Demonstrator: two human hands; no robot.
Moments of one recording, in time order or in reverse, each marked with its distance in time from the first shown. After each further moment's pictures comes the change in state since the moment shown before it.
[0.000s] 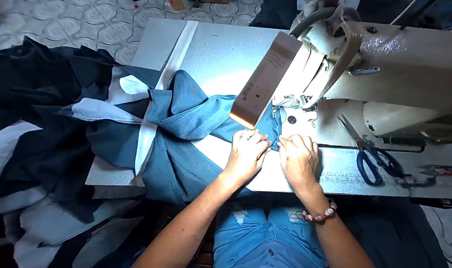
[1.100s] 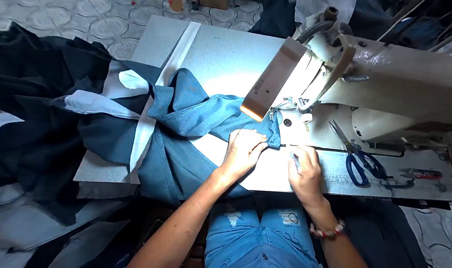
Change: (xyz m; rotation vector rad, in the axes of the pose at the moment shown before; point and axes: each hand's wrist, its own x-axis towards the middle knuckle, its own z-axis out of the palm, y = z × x) left_hand 0.001 -0.007 0.000 -0.255 0.106 -0.066; right_hand -0.029 0.020 -0.018 0.281 0.135 -0.029
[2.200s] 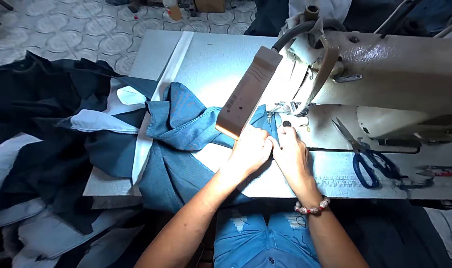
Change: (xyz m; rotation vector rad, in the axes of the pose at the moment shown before) left_hand 0.045 0.023 -0.005 0.191 -0.250 -0.051; right_hand 0.057 -0.030 0.023 -0.044 -0.225 0.423
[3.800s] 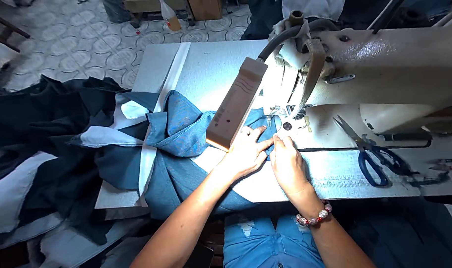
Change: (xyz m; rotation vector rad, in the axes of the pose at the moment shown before) left_hand 0.000 -0.029 -0.004 0.182 -0.199 0.220; right_hand -0.011 -0.016 0.005 -0.137 -0.133 0.012
